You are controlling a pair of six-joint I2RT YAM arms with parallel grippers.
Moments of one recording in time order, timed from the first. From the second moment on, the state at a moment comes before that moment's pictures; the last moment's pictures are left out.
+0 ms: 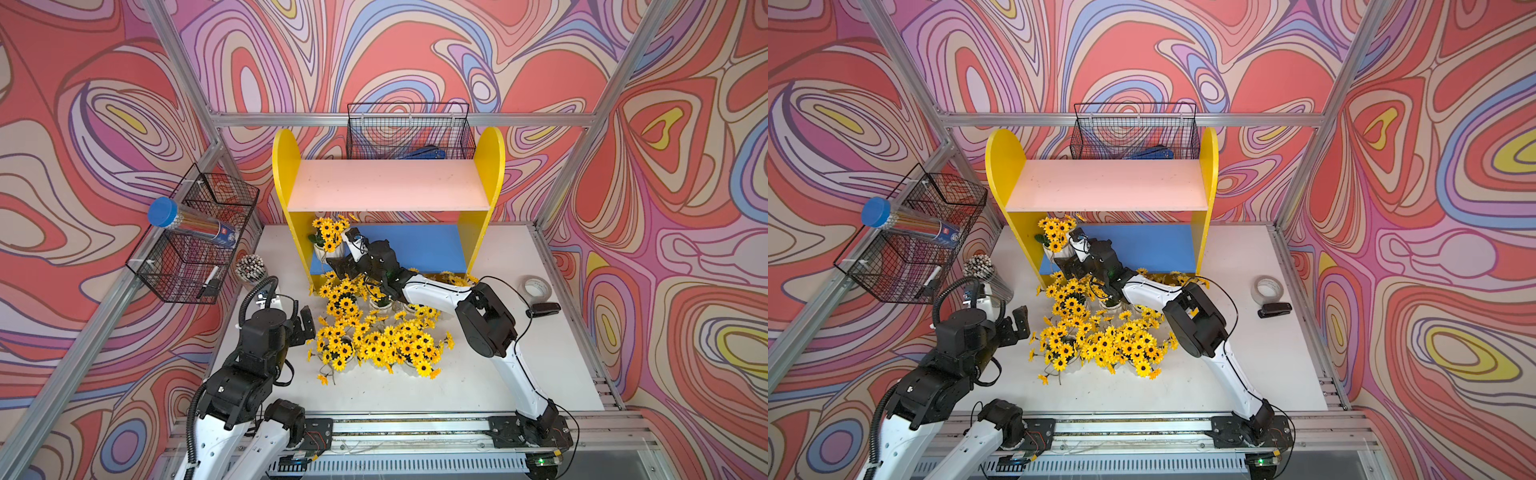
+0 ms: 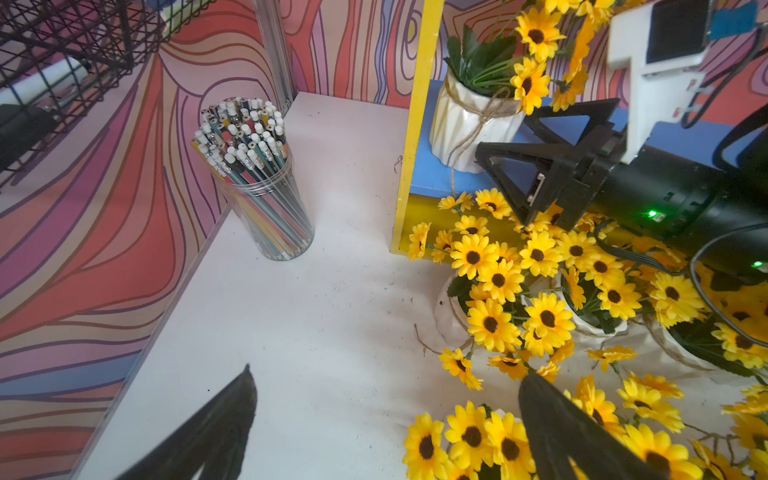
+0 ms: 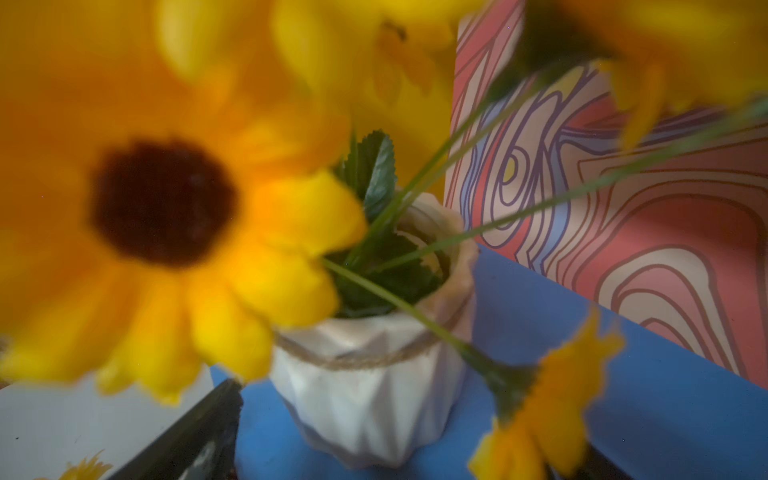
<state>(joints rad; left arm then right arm) -0.32 0.55 0.85 -0.87 -0.38 -0.34 0.79 2.35 1.81 0.41 -0.13 0.02</state>
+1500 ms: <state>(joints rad) -0.29 0.55 0.79 -0.74 0.23 -0.27 0.78 2.56 2.12 0.50 -0.23 -0.02</state>
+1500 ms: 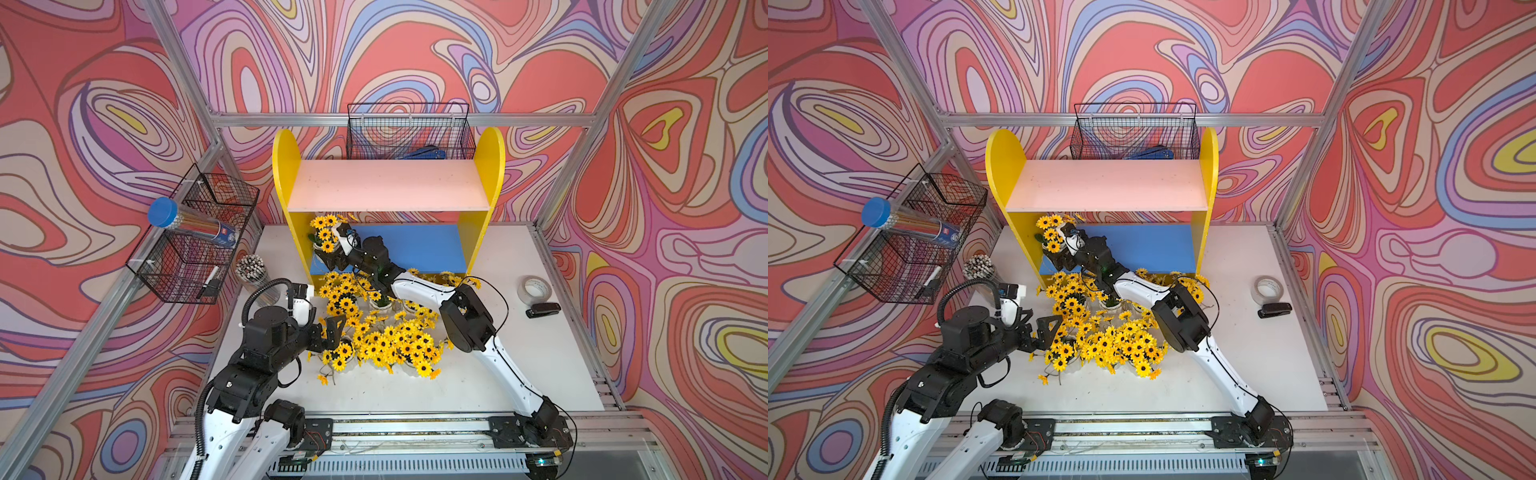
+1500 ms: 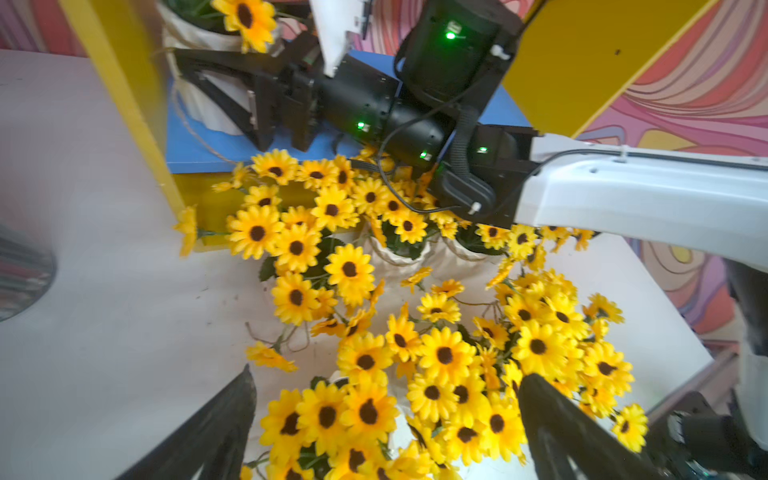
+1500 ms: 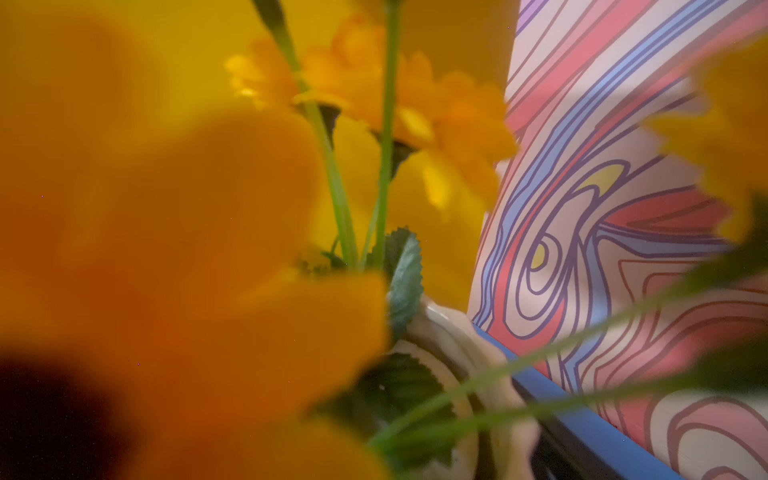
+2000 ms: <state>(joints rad) -0.29 0.55 0.79 -0.72 0.29 -0.26 0.78 2.55 2.07 0.57 -0.23 -0.02</state>
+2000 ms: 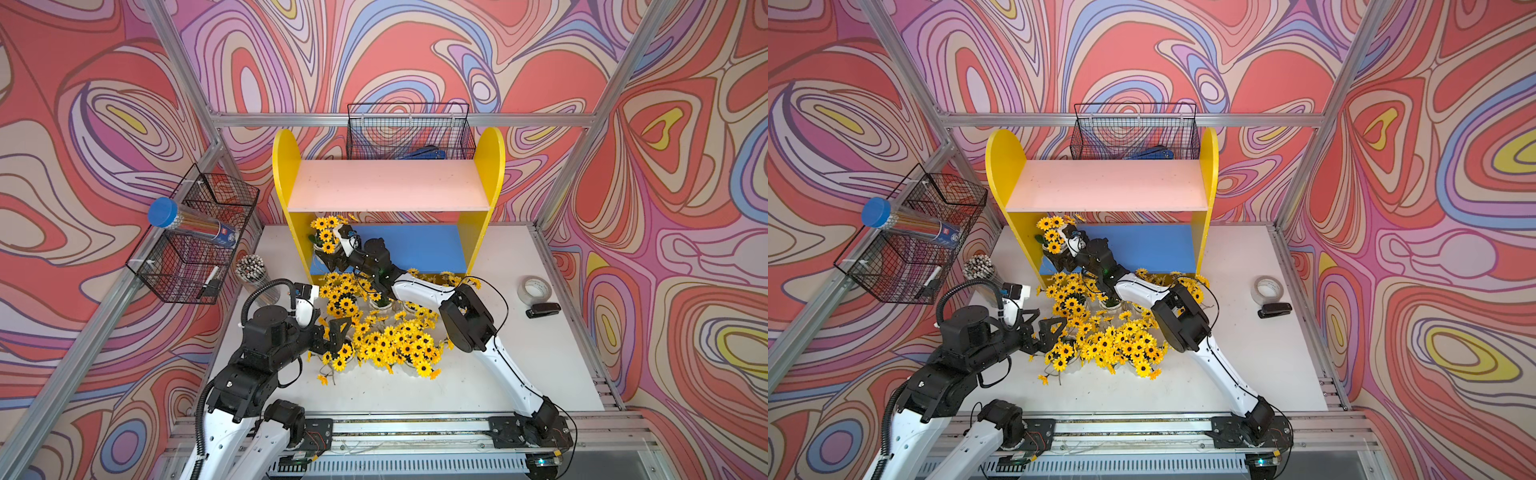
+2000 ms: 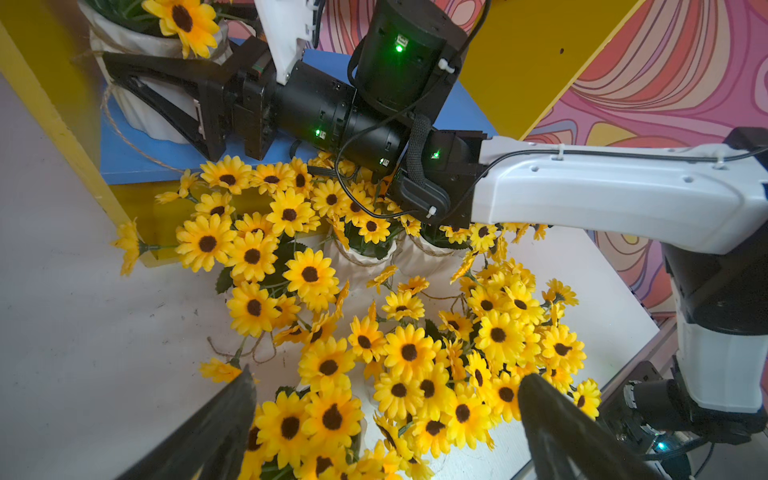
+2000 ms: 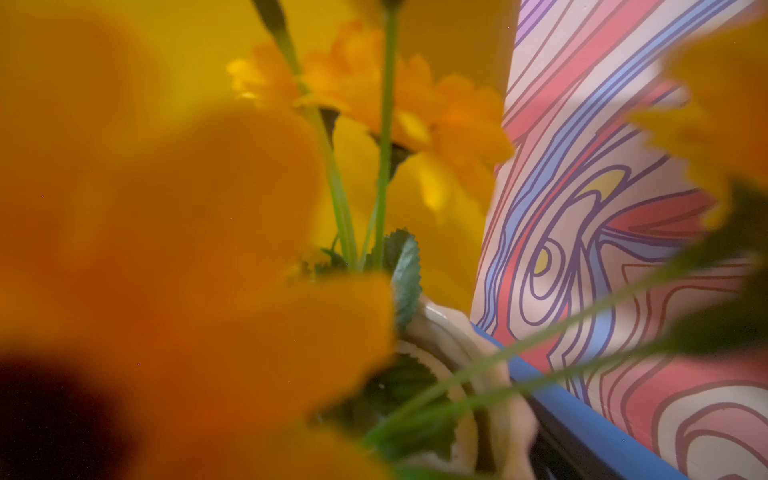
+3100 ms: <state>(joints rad) -0.29 0.55 0.79 -0.72 0.28 -0.26 0.78 2.08 1.49 0.68 -0.07 -0.09</state>
